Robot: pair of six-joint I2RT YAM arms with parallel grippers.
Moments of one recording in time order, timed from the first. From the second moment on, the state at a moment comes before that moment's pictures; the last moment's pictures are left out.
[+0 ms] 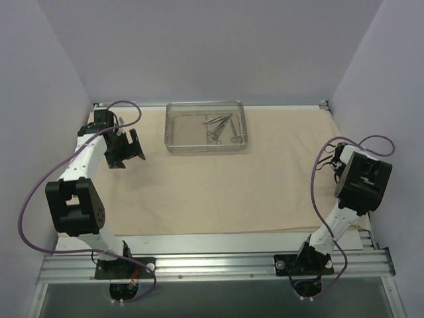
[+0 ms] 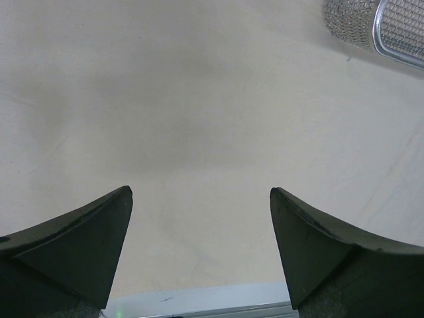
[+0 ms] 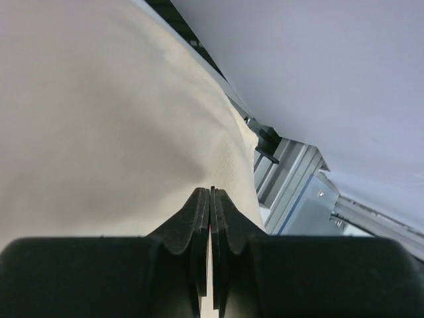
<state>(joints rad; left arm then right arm) 0.07 1.66 1.38 -0.88 0.17 -0.31 -0.47 1.93 1.14 -0.82 0.81 0.33</state>
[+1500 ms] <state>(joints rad) 0.07 1.52 1.22 -0.80 0.21 -0.31 -0.50 1.68 0.77 -0.61 0.61 -0.50</state>
